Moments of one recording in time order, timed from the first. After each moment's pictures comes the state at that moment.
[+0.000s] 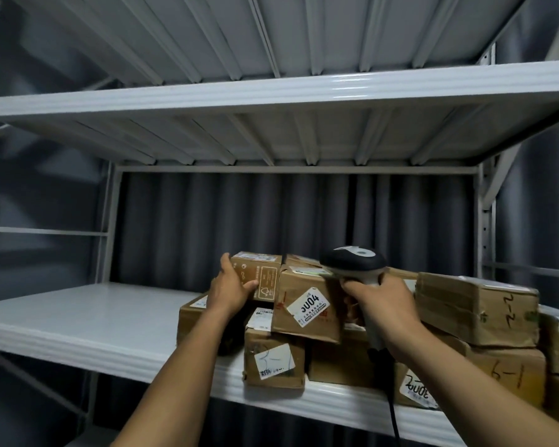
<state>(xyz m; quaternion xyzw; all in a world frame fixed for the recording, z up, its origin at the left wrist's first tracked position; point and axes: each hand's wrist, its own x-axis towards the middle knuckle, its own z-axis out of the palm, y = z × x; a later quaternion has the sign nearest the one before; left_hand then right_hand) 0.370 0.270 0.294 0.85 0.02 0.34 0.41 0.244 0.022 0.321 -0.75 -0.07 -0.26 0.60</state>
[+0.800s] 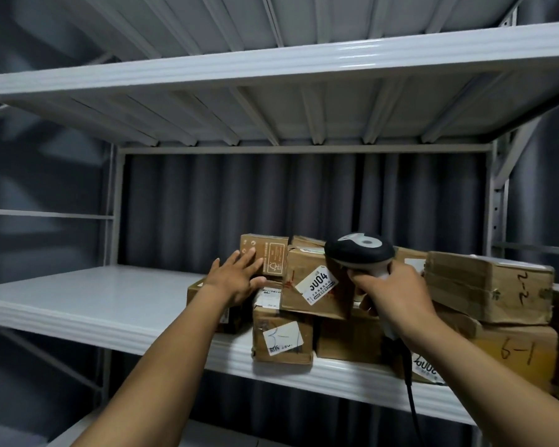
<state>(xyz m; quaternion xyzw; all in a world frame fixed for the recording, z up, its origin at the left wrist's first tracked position) 0.362 0.289 0.290 0.98 -0.05 0.19 -0.02 0.234 0.021 0.311 -0.80 -0.07 -0.28 0.52</state>
